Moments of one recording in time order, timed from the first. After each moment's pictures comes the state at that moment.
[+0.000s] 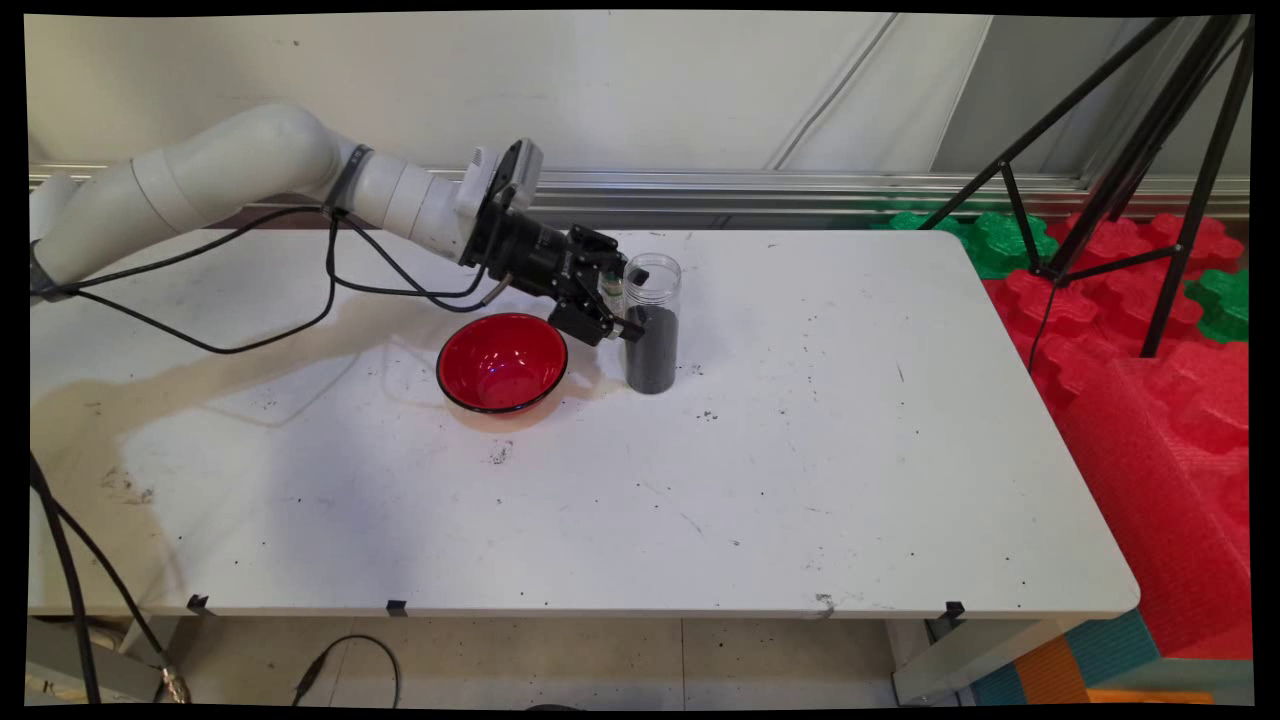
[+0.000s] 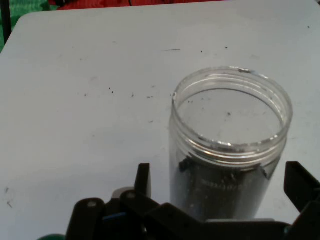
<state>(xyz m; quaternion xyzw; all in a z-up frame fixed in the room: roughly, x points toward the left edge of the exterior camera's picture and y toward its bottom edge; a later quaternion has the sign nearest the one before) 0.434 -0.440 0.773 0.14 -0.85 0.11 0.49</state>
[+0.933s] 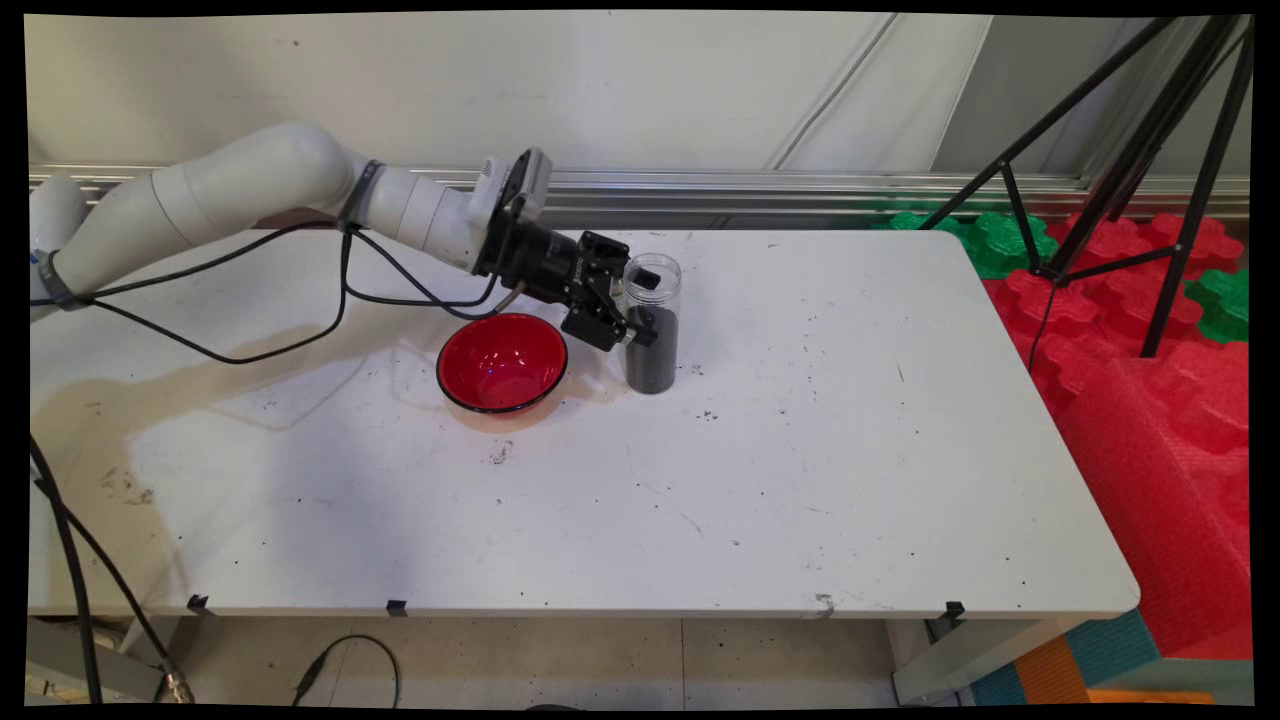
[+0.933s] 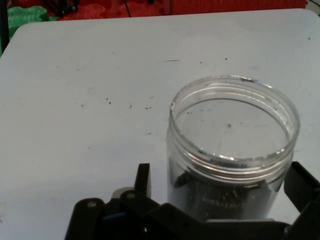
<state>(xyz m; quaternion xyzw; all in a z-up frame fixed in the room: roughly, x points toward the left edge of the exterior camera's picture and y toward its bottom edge) 0.425 -0.442 0.760 0.14 -0.84 0.11 0.50</state>
